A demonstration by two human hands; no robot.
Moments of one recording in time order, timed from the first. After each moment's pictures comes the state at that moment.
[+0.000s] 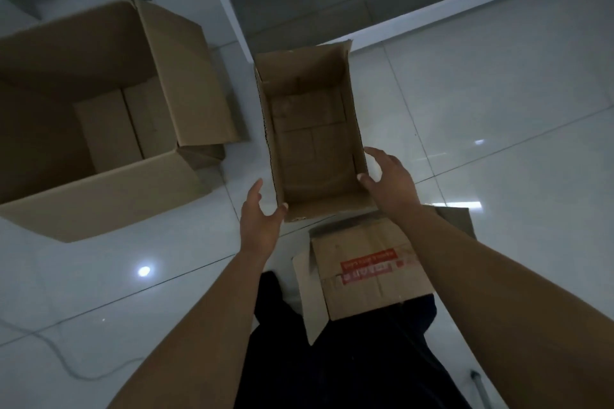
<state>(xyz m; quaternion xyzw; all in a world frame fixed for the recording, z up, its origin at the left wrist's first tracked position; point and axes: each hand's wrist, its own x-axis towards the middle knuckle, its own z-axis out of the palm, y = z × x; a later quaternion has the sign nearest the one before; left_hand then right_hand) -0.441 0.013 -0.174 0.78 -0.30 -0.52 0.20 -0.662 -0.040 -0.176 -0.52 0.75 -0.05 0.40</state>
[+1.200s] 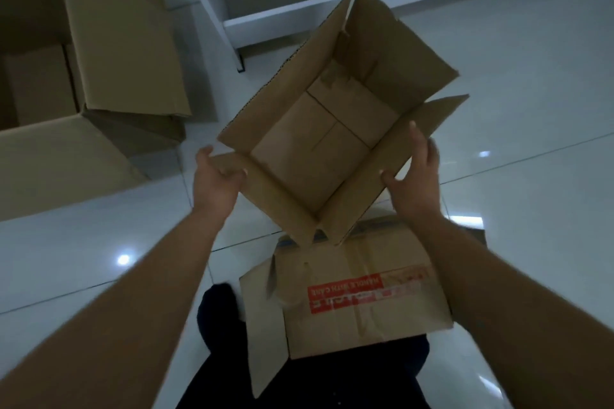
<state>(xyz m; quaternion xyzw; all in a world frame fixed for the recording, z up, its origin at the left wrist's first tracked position) -0.454 -0.032 -0.276 0.82 -0.30 -0.44 0.22 -0.737 -0.040 -0.277 -0.50 0.77 -0.18 0.34</state>
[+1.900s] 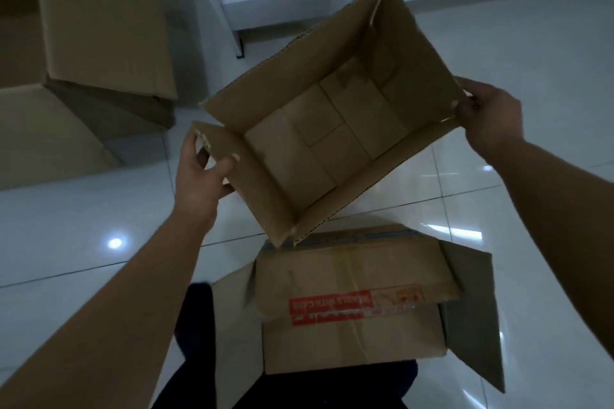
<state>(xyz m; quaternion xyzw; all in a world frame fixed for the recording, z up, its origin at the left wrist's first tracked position) -0.465 -0.027 -0.304 0.73 -0.17 -0.52 0.42 -0.827 -0.154 -0.284 -0.61 0.73 -0.12 0.29</state>
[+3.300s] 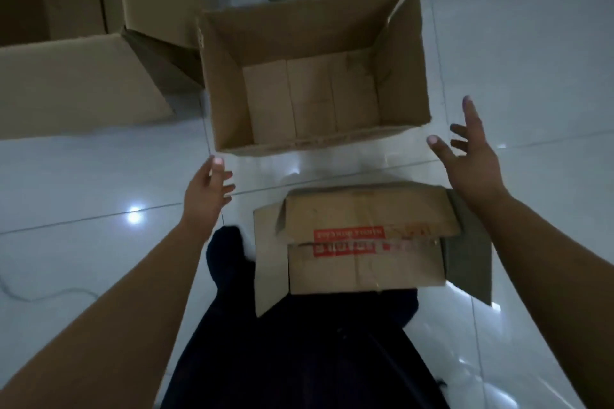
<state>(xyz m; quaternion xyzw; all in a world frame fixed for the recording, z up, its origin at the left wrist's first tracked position) -0.429 0.088 -0.269 0.81 -0.15 -0.50 0.27 -0.793 -0.009 -0.245 -0.52 0.71 -0.17 0.43</state>
